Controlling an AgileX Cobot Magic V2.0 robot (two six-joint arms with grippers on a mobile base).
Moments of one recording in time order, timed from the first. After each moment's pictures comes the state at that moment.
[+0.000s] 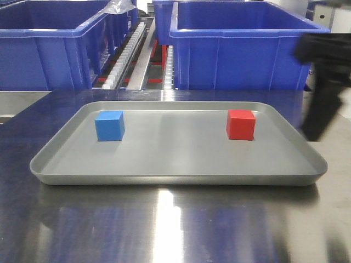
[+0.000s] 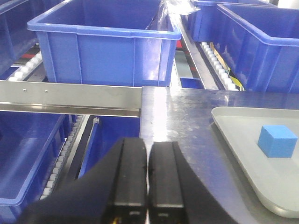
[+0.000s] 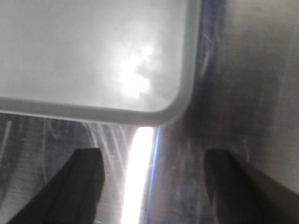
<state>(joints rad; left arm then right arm) -0.07 0.00 0.01 0.00 0.12 -0.06 0.46 1.33 -0.95 0.08 0.90 0.40</state>
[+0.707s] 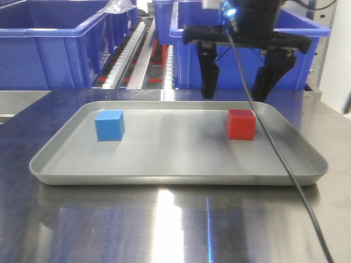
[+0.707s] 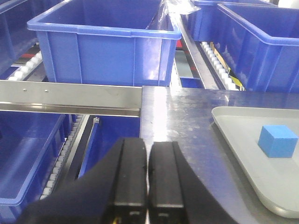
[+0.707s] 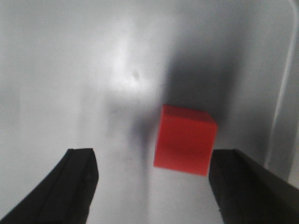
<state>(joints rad) -0.07 0.00 0.01 0.00 0.12 -0.06 0.47 1.93 -1.68 0.06 1.13 0.41</state>
